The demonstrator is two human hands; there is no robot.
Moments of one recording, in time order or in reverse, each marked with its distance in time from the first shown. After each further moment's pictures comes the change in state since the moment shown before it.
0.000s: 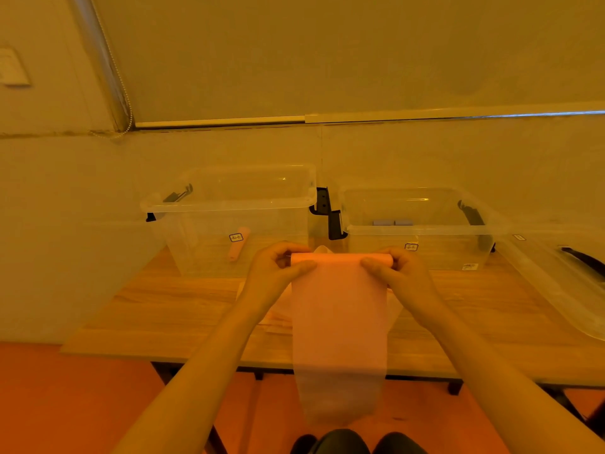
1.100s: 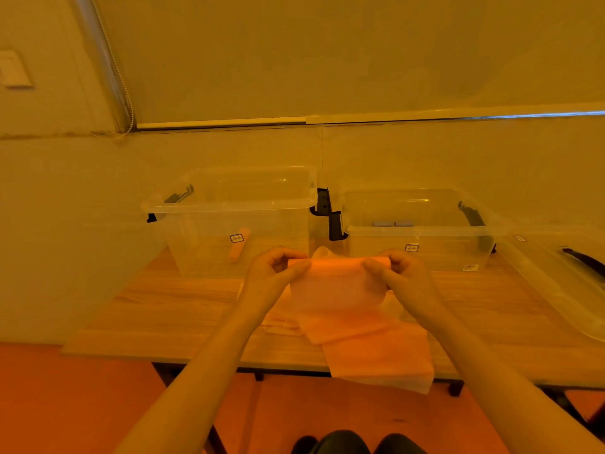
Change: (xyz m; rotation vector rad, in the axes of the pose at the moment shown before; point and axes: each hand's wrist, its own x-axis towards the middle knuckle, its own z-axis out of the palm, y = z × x) left_hand -0.011 0.008 -0.003 0.039 0.032 0.015; right_hand -0.004 -0.003 -0.003 0.002 -0.020 -0.039
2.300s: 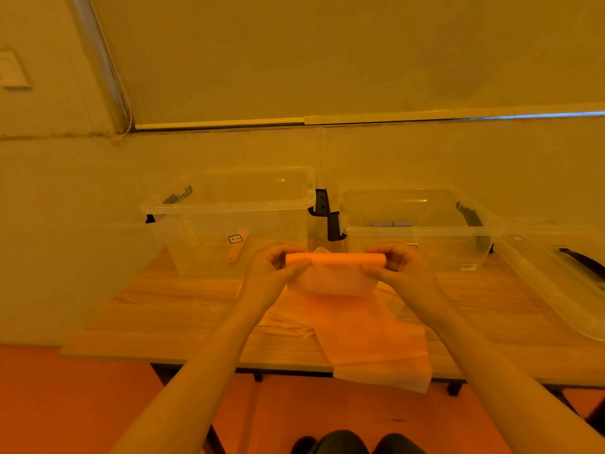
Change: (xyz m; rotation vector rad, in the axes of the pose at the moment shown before) left_hand -0.003 0.014 0.002 0.090 0.018 0.020; right_hand 0.008 0.002 -0.005 0.075 0.004 -0.013
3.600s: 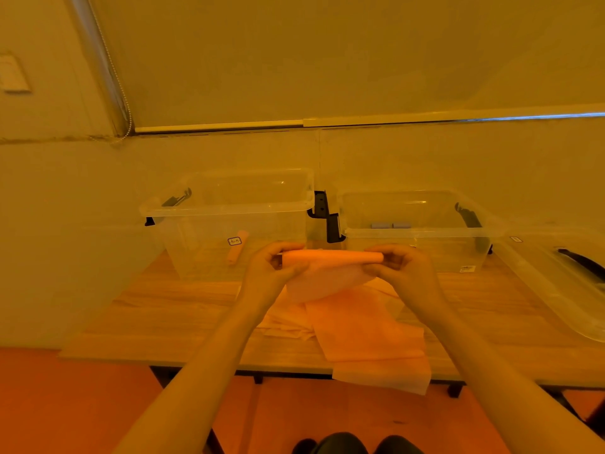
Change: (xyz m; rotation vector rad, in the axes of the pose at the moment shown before) left_hand 0.008 -0.009 0.001 -0.052 0.018 0.006; right_hand 0.003 0.002 -0.001 -0.144 0.061 -0.097
